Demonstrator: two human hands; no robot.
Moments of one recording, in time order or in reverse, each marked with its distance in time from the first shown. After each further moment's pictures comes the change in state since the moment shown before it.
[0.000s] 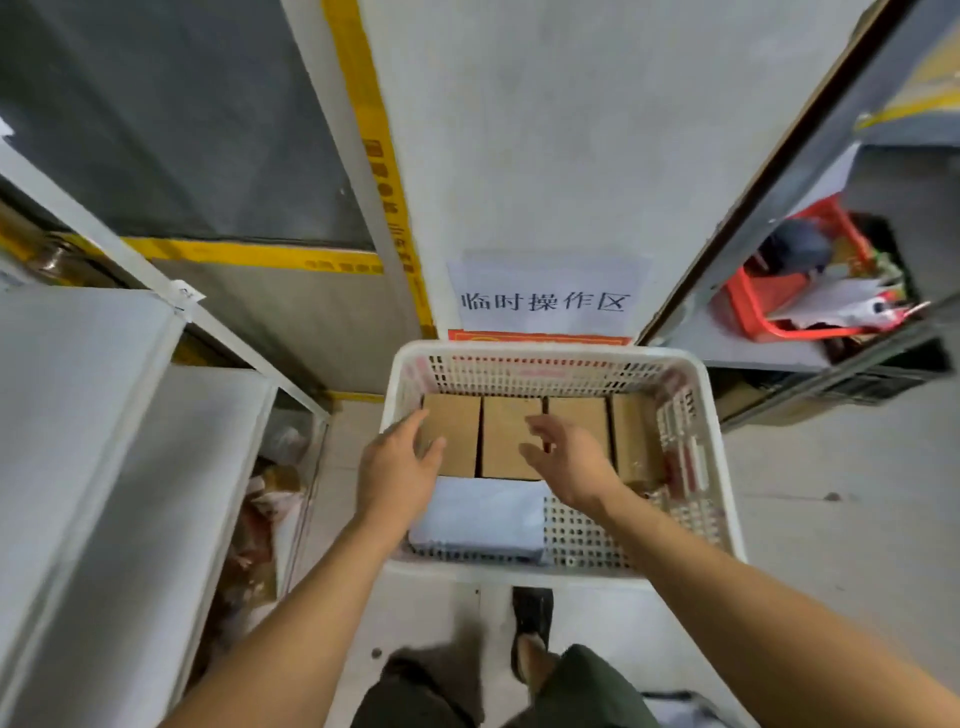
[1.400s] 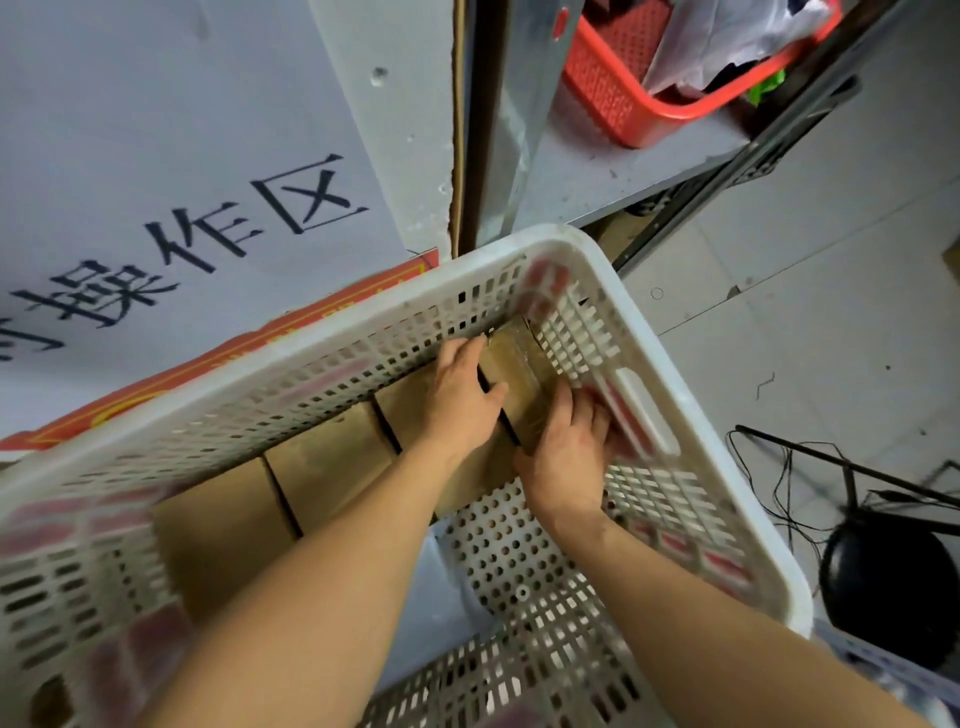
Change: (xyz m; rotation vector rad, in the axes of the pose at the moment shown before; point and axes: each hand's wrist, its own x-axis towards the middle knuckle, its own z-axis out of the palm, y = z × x) left_hand 0.225 0.084 0.450 0.093 -0.627 0.385; right_hand 0.171 0.311 0.056 -0.169 0.548 0.690
